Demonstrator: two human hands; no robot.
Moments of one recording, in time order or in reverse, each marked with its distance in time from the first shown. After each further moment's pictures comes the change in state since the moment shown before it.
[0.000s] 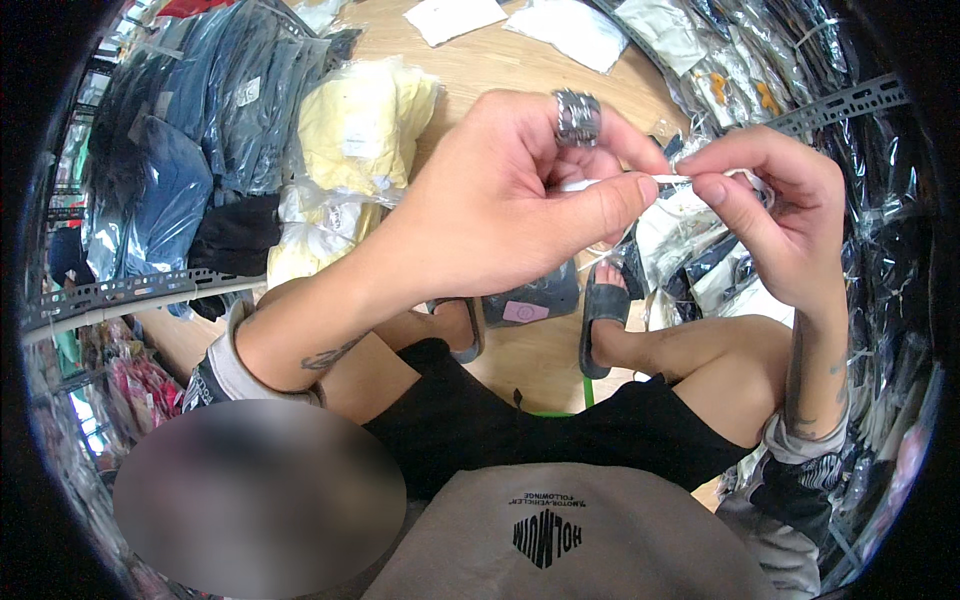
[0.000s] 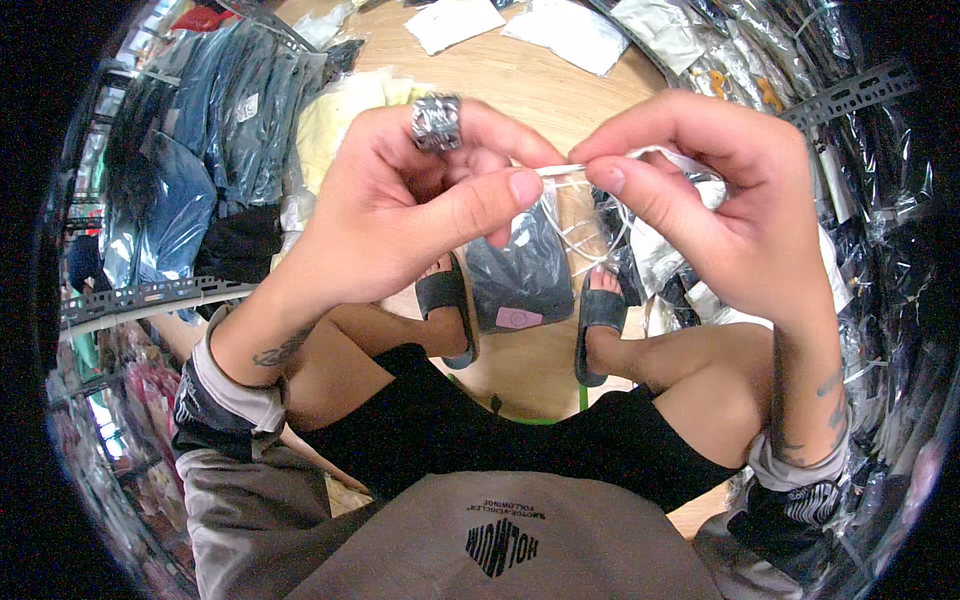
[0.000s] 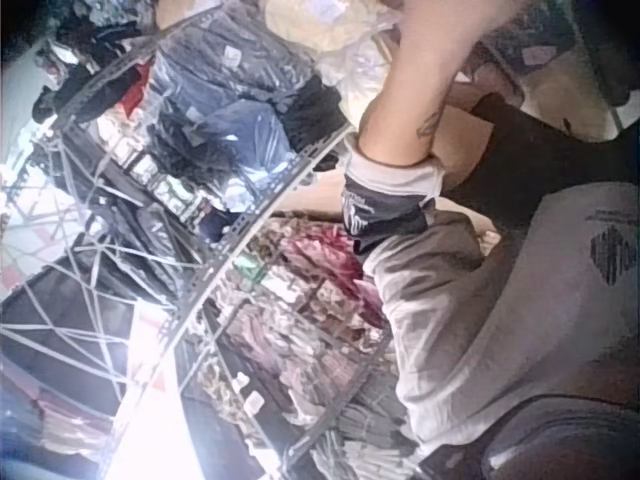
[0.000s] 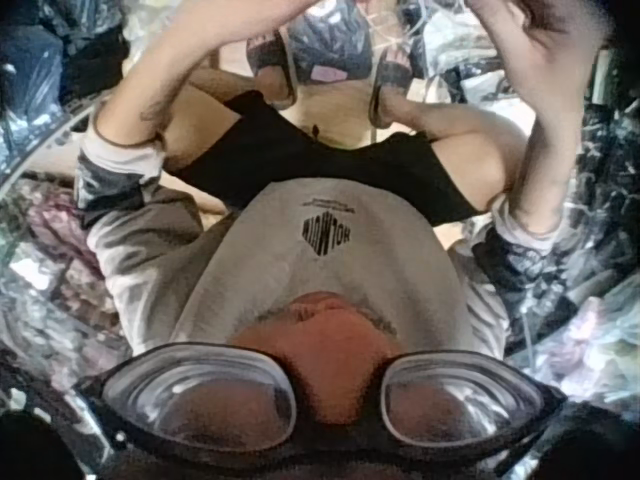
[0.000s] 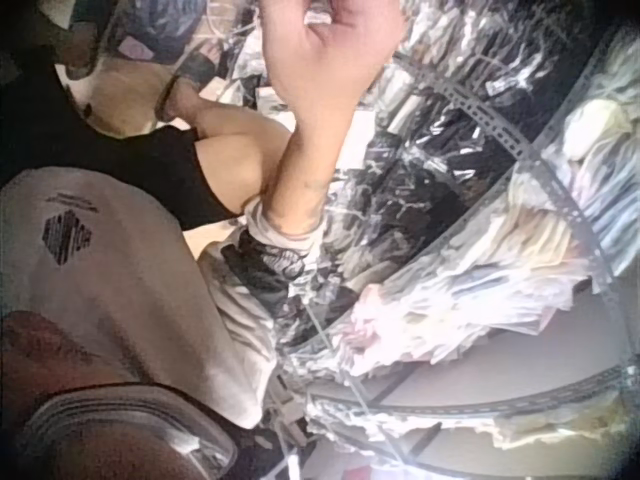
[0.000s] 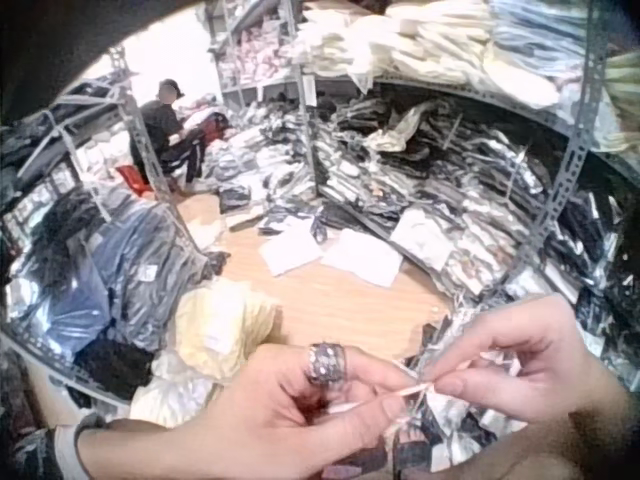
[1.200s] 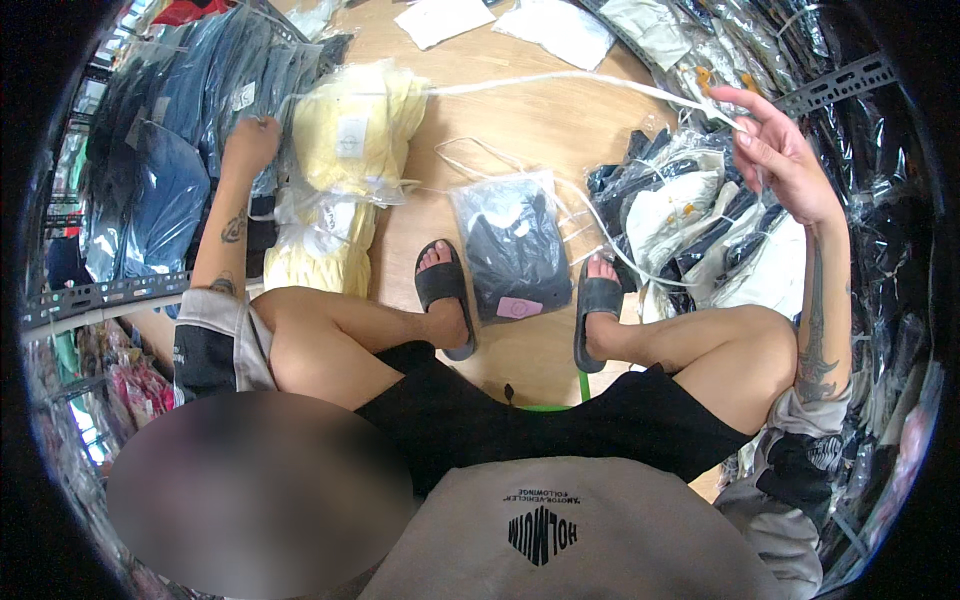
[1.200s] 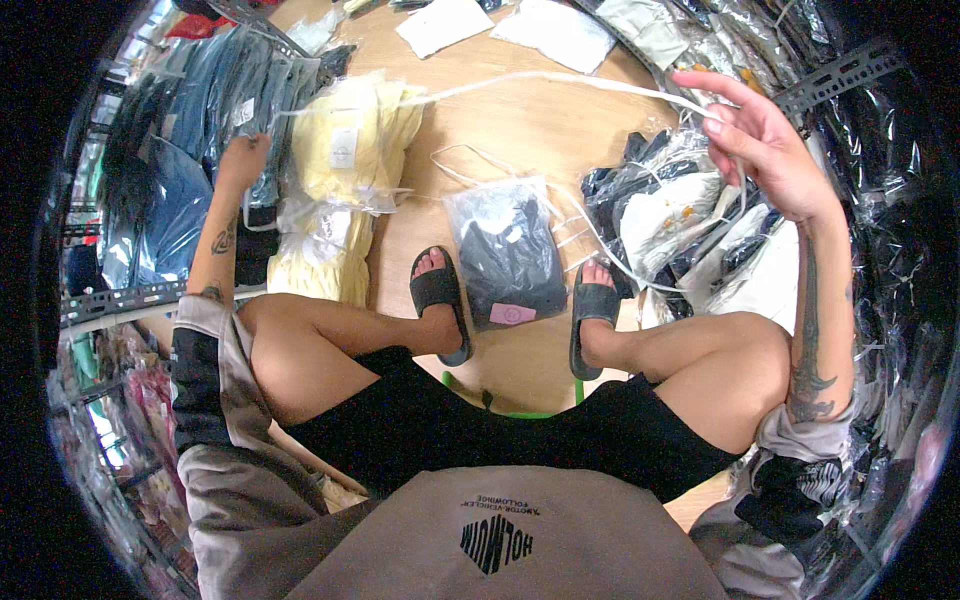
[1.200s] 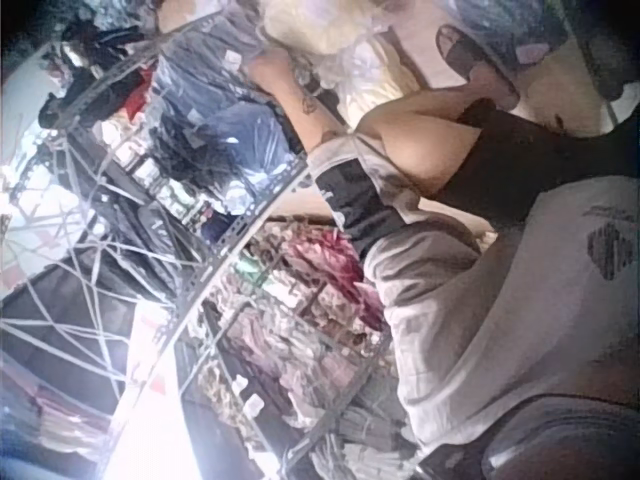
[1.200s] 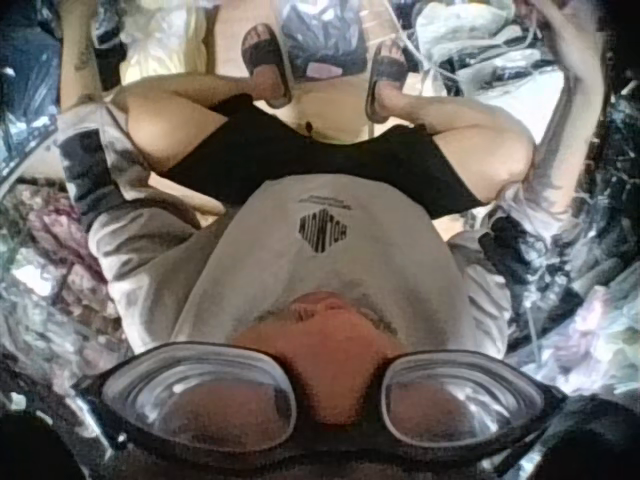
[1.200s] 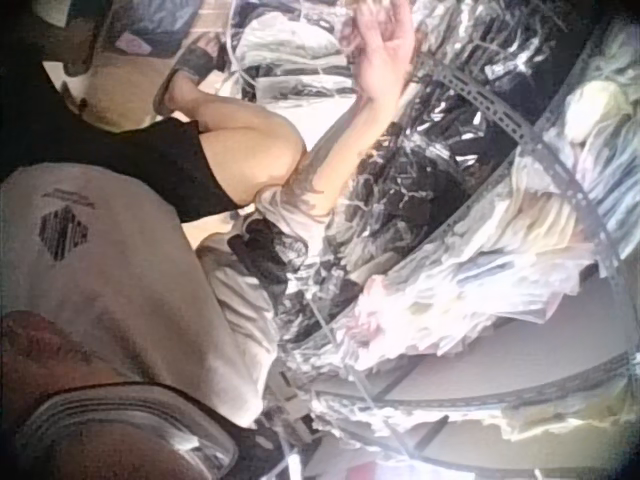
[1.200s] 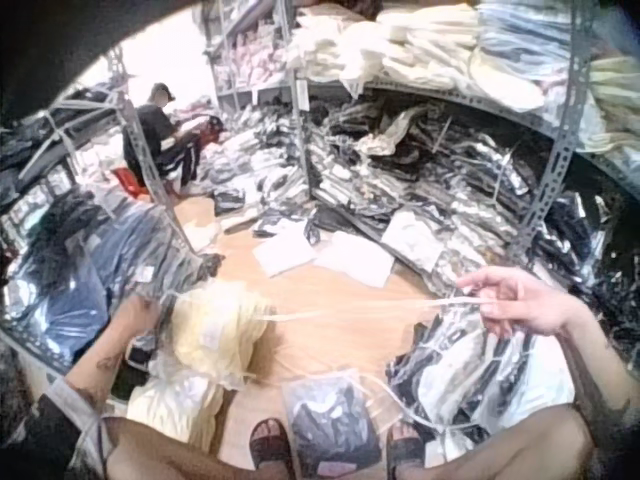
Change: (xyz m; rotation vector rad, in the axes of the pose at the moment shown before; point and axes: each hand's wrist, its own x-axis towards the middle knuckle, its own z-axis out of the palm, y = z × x) left_hand -0.074 -0.089 -0.310 1.648 0.681 -0.750; right_hand -0.031 0.081 -0.066 0.333 -0.150 0.521
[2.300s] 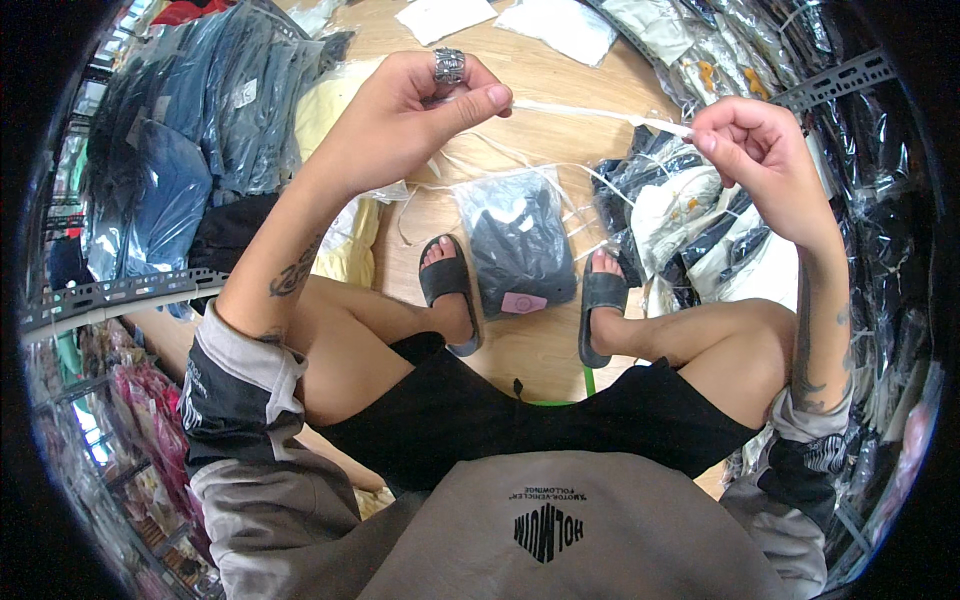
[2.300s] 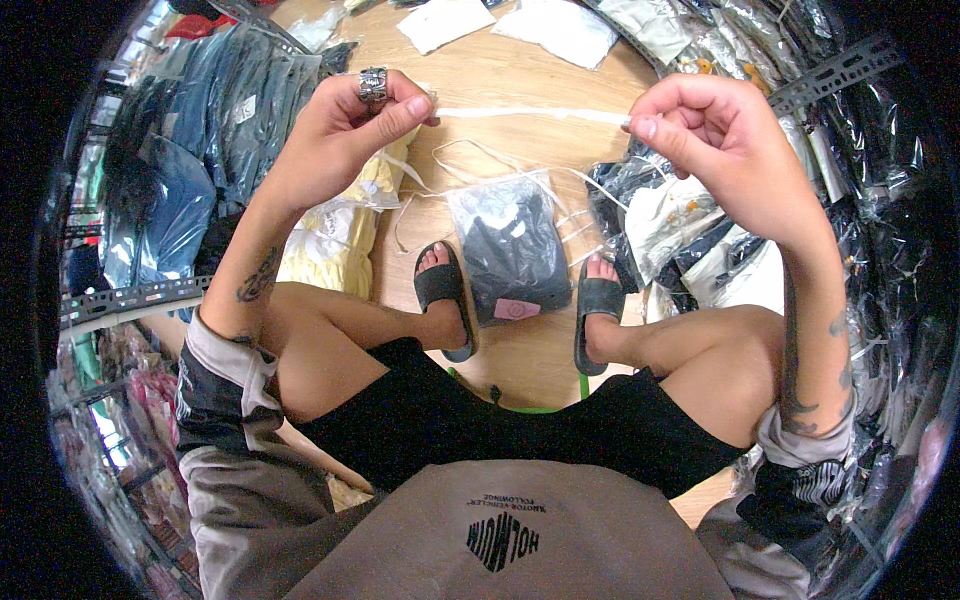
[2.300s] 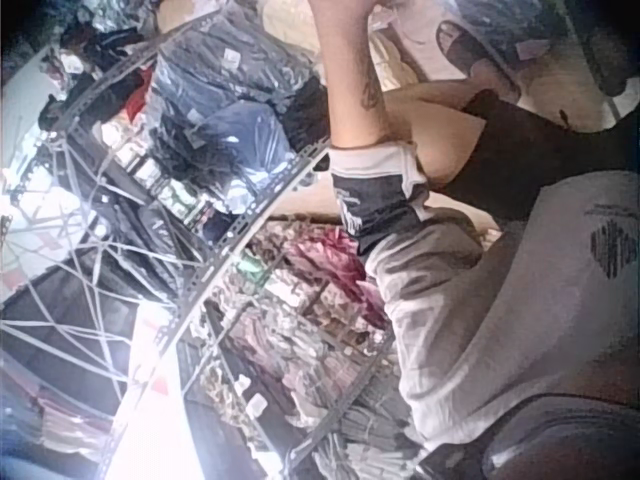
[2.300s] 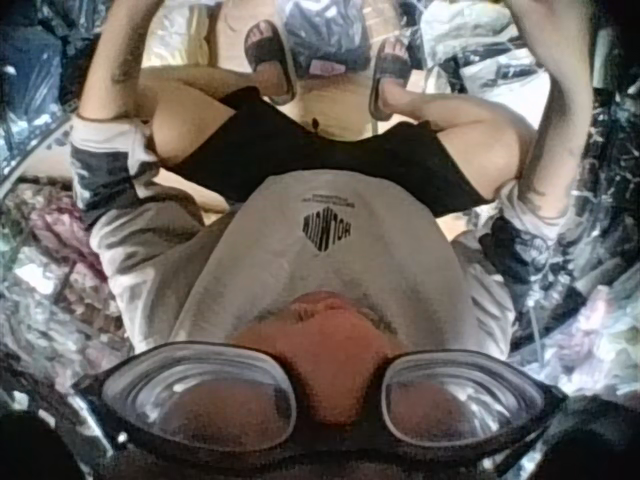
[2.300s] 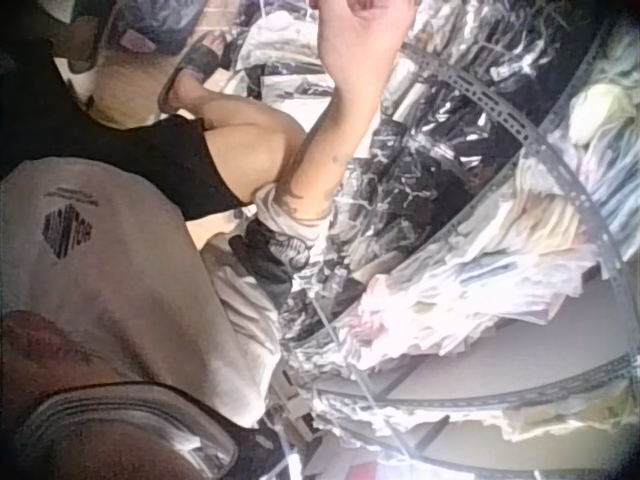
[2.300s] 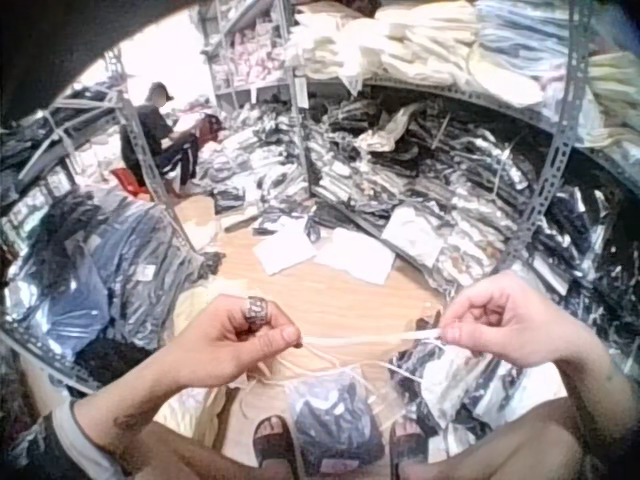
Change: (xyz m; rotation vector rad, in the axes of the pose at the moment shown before) left_hand -0.129 0.188 -0.112 -1.231 -0.442 0.851; right_hand 0.003 -0.032 0.057 -0.069 0.051 -0.151
